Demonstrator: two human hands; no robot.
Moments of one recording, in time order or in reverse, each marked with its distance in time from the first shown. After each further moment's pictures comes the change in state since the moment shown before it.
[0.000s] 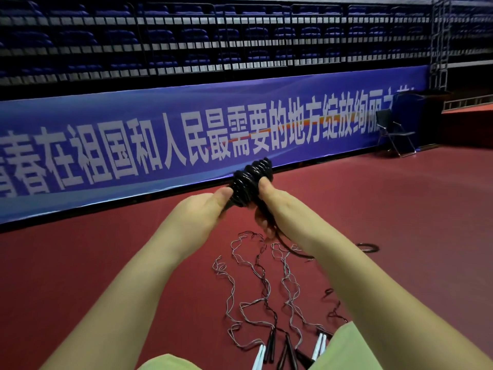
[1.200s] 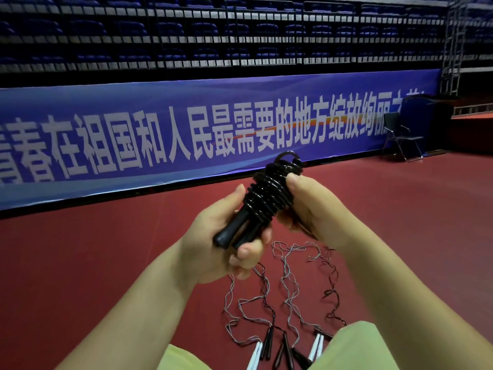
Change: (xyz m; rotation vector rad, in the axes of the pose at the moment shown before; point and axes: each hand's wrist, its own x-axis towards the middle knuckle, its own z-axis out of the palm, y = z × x) left_hand -0.015 0.005 0.016 -1.088 -0.825 -0.203; right_hand -0.008 0.002 -0.019 0.159 -0.136 -0.251
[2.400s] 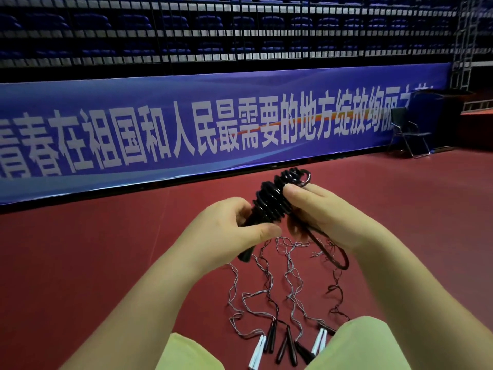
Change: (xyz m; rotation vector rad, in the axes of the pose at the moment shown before) left_hand -0.009 -0.003 0.011 1.112 0.758 0.119; right_hand -0.012 -0.004 0.000 -0.155 -0.041 0.159
